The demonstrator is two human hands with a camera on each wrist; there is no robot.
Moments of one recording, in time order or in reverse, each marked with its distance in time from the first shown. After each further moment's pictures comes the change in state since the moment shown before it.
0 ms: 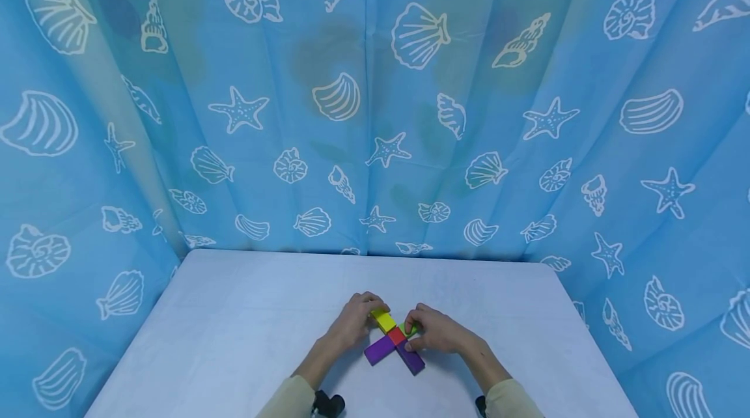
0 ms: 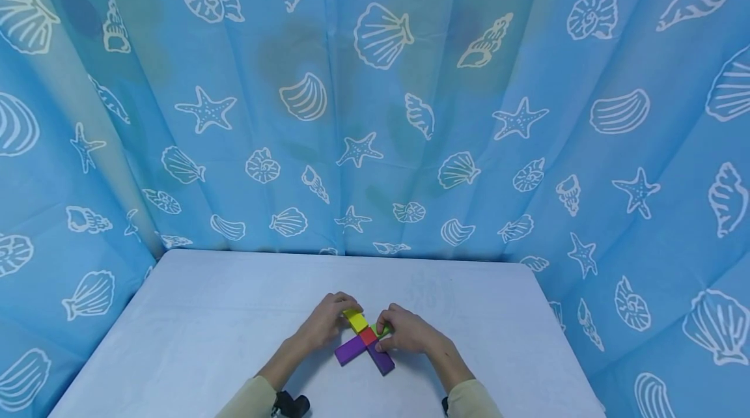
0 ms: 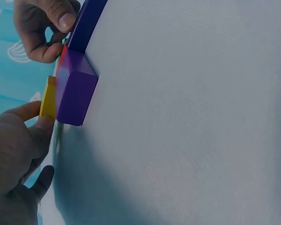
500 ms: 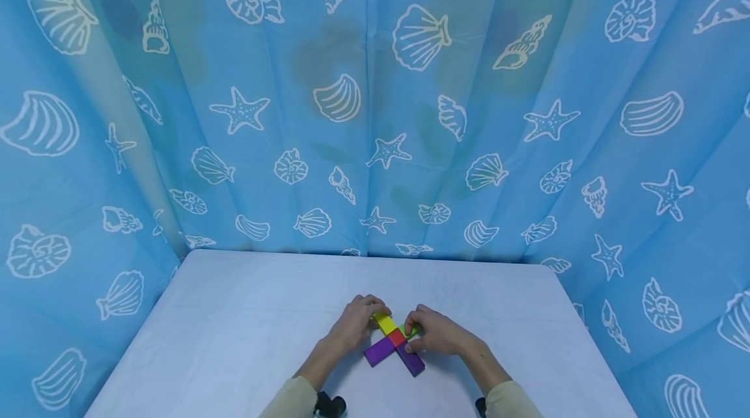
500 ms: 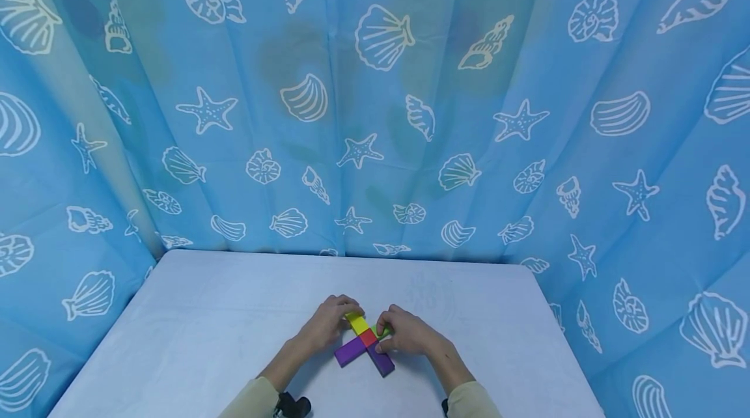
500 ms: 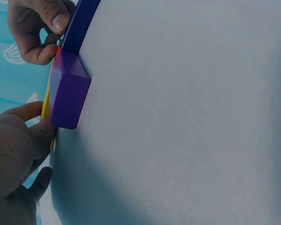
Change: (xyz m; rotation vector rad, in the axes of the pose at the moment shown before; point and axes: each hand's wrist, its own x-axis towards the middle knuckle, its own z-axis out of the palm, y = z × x) left_hand 0.001 0.000 0.004 0.039 -0.020 -0.003; right_hand -0.001 -0.001 -0.002 -0.005 -0.008 -0.009
